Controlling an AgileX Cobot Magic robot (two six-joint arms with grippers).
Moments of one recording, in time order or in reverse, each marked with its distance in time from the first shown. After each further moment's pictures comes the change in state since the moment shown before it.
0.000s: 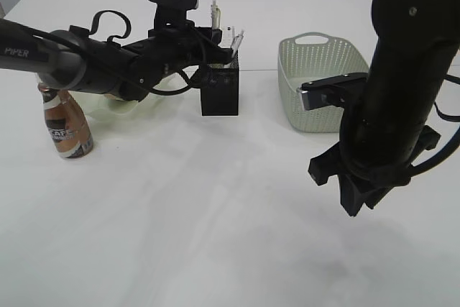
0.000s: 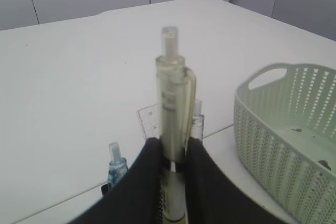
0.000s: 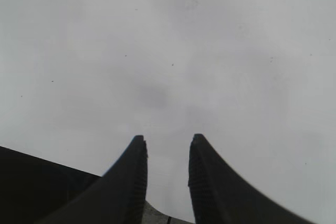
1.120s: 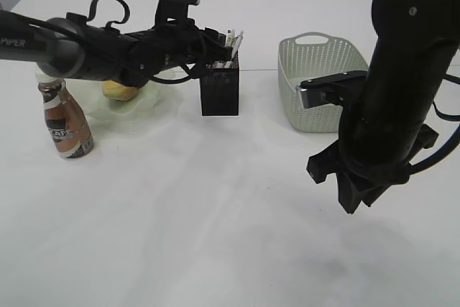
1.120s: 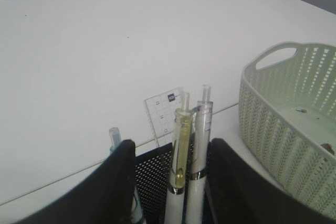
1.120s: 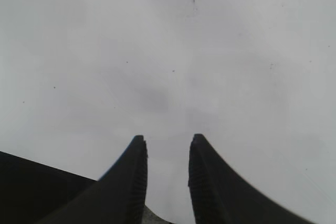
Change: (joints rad) left arm 0.000 -0.004 -0.045 0.000 0.146 -0.024; right arm 0.000 0.000 0.000 0.000 -0.017 0.000
